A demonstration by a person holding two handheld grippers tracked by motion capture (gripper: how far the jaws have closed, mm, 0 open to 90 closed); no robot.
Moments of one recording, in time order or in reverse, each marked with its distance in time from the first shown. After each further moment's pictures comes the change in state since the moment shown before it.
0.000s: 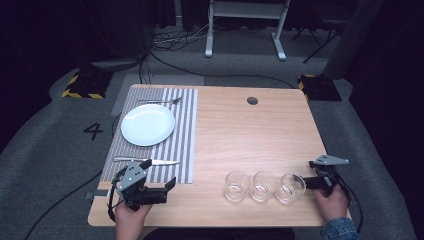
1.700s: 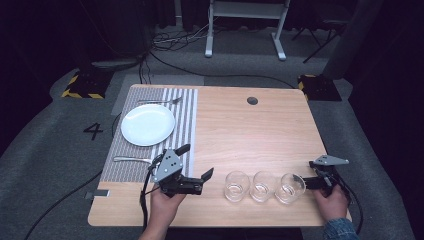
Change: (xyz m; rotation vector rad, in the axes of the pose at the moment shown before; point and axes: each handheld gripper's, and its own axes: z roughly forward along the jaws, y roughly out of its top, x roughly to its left) left arm -0.059 0.049 0.057 -0.151 -0.195 0.128; right arm 0.000 0.000 0.000 0.001 -0.002 0.001
